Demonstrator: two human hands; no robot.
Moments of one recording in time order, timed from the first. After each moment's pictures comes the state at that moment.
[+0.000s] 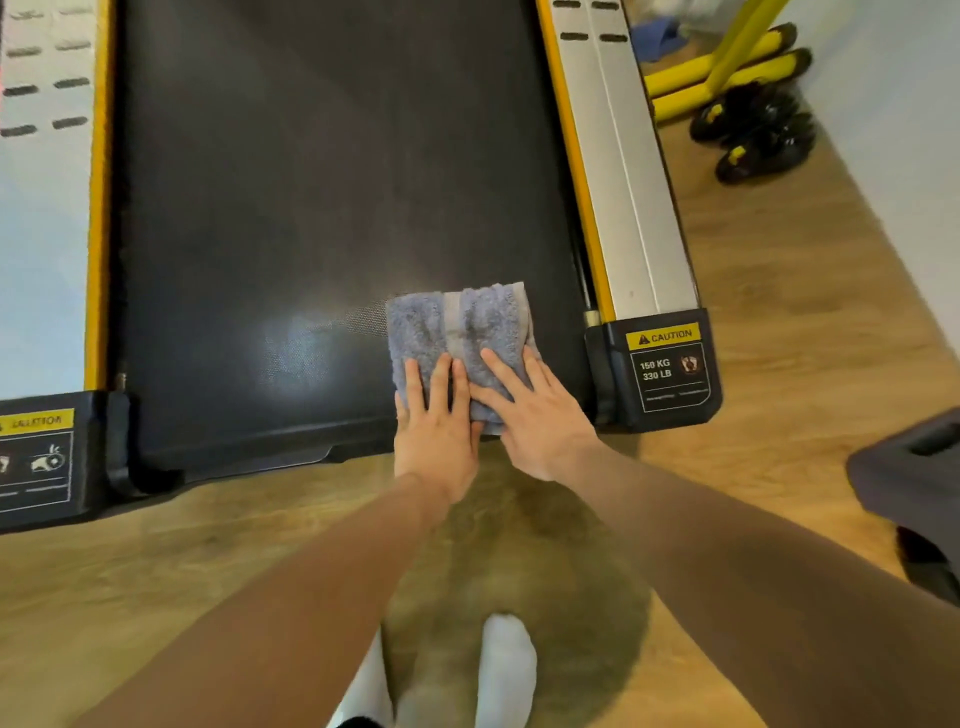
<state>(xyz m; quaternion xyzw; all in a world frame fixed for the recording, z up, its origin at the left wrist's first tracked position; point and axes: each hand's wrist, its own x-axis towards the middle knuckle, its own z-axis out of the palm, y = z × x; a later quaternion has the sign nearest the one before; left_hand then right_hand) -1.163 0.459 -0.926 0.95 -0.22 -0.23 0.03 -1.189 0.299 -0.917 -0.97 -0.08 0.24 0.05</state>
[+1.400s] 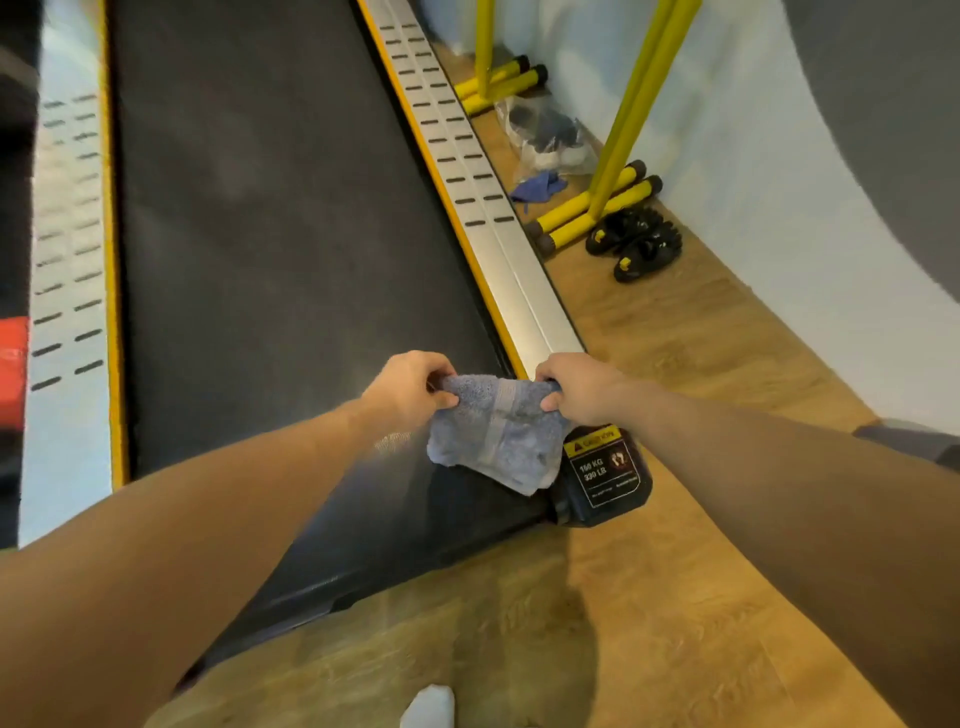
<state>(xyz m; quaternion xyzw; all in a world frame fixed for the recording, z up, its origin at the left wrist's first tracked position) -0.964 0.387 -0.742 0.87 -0.27 -0.33 0.25 -1.078 0.172 -0.730 -0.92 0.15 0.29 0.23</state>
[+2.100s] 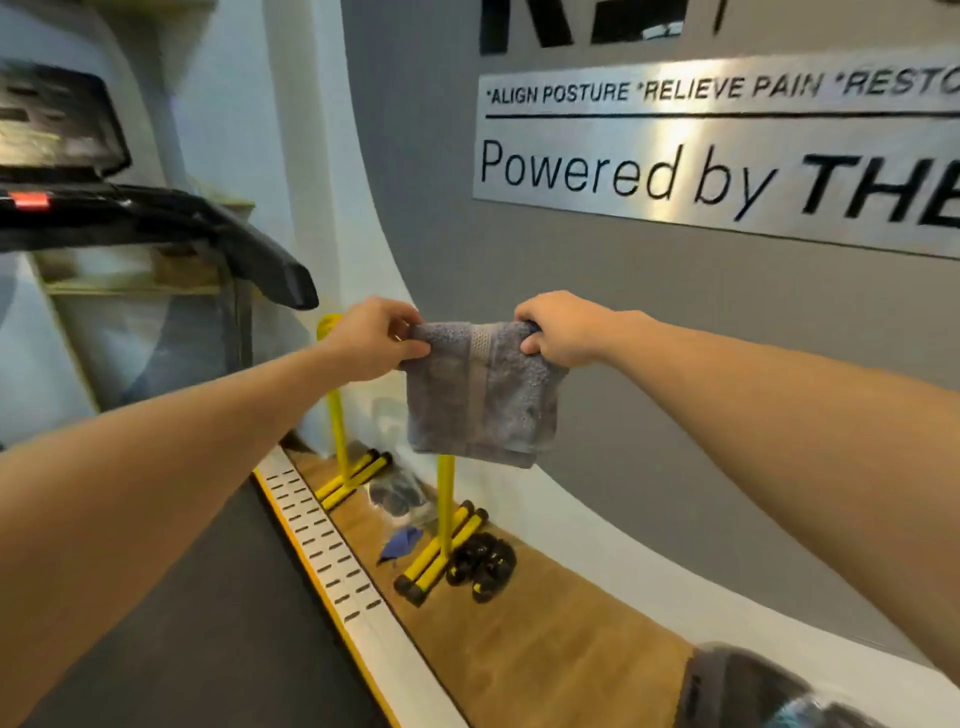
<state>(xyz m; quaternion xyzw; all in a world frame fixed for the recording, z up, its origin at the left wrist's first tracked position) -0.932 0.206 -0.071 0.78 -0.52 -0.01 0.35 -1.130 0.048 -0.024 -0.97 0.24 -0.03 0.00</state>
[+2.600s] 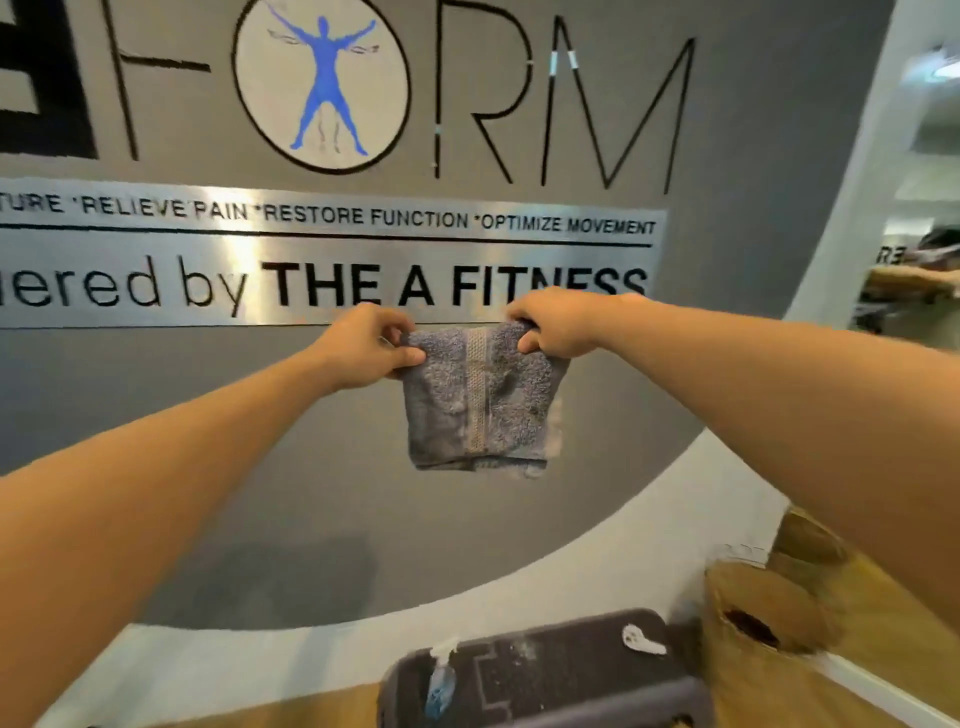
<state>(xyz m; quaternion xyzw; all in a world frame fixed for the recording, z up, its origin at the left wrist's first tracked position) -1.463 0.000 0.088 0.46 -0.80 -0.15 0.36 -1.716 0.047 0.148 -0.80 0.60 -0.01 -0.06</state>
